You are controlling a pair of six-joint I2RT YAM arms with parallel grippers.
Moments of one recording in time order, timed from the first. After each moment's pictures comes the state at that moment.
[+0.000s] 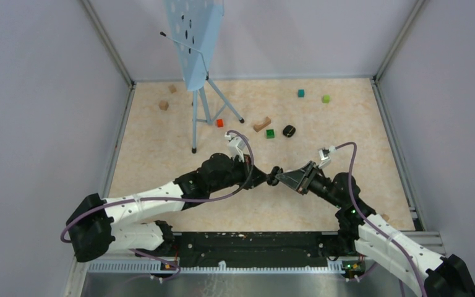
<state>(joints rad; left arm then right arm) -1.00 1.16 0.66 0.21 0.07 -0.81 0.60 0.60 0.13 0.40 -0.31 1.17</state>
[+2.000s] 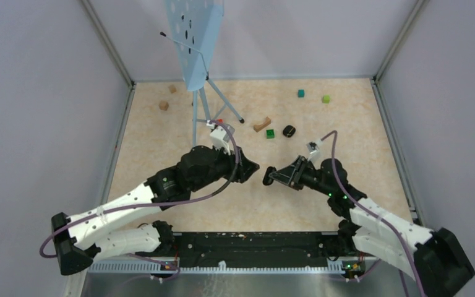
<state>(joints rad) -1.03 0.99 0.88 -0.19 -0.09 -0.60 0.60 0.77 0.23 0.33 -0.33 1.11</state>
